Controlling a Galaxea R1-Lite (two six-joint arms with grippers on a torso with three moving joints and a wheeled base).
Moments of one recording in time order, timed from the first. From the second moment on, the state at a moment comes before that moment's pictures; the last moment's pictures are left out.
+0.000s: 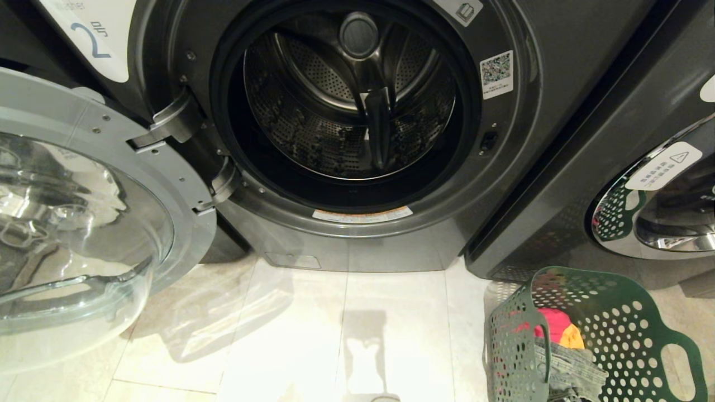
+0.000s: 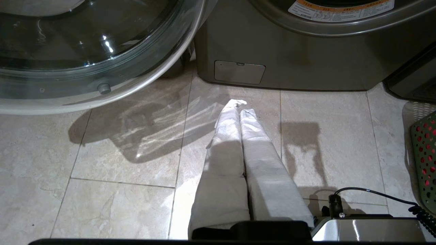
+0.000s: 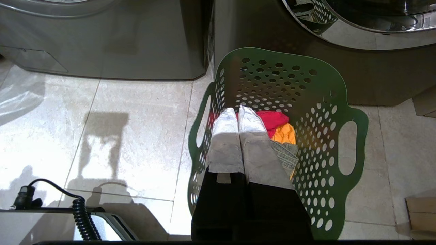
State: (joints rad) left arm 0.00 0.00 0.00 -0.02 0.00 -0.02; right arm -0.01 0.00 0.00 0.00 0.01 -0.03
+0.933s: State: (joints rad) left arm 0.00 0.00 0.00 -0.03 0.00 -0.02; right arm -0.01 0.00 0.00 0.00 0.01 -0.03
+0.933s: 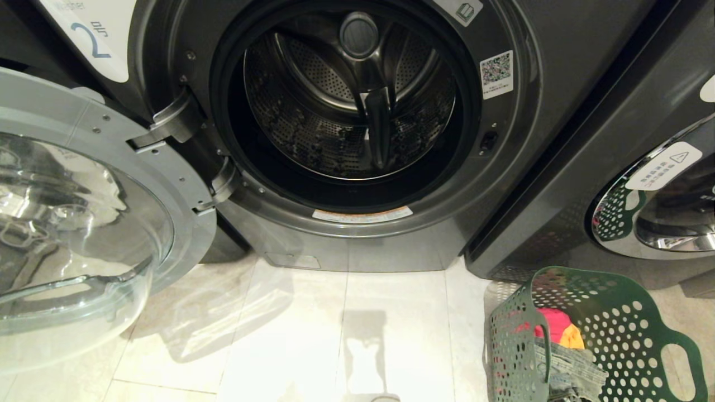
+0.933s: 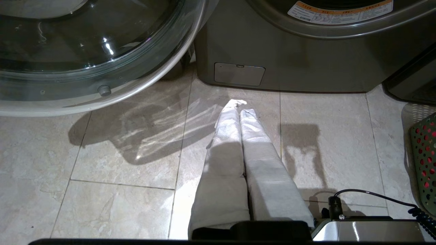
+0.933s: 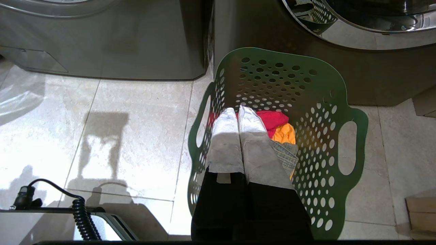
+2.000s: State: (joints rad) left arm 0.00 0.00 0.00 -0.03 0.00 -0.02; right arm -0.01 0.00 0.00 0.00 0.01 -0.03
